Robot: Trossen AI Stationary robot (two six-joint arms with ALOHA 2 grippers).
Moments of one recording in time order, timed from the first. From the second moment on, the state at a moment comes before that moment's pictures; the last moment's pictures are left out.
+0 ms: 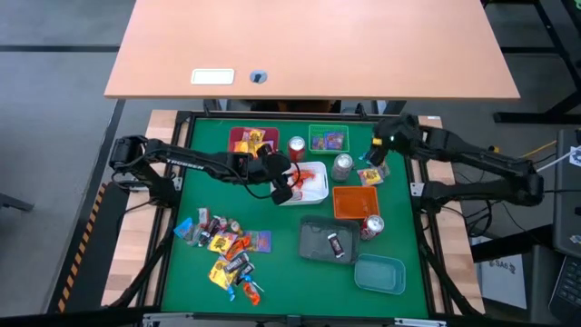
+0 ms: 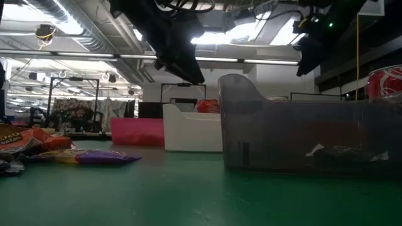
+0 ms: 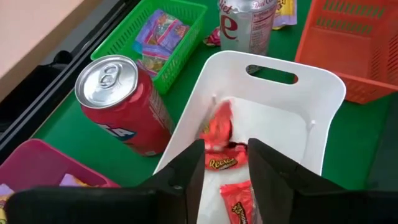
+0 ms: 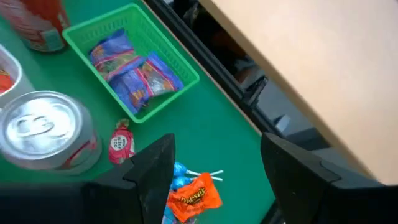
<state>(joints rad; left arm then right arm) 0.04 1.60 1.09 -0.24 -0.38 -0.23 -0.41 0.99 0.94 -0.85 0.45 0.06</state>
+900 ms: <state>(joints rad) 0.03 1.60 1.09 -0.25 -0.38 -0.23 -0.88 1.44 0.94 -0.85 -0.02 -0.39</state>
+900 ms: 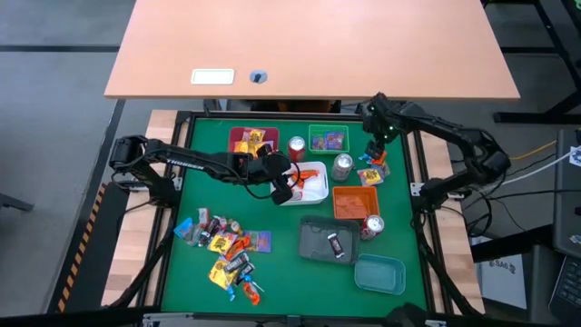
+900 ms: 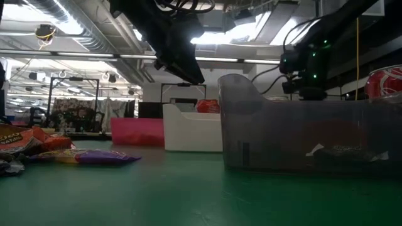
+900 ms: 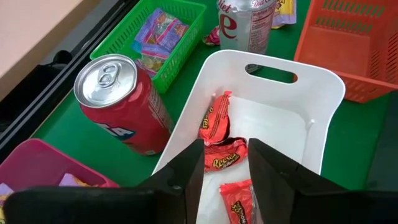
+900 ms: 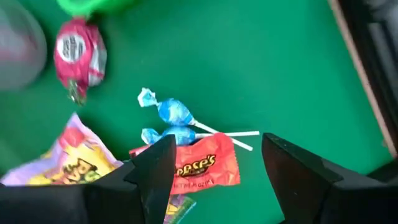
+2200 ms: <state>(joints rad) 0.03 1.60 1.09 -0.25 -0.38 -0.23 -0.88 1.60 0.91 -0.80 -0.16 -0.72</state>
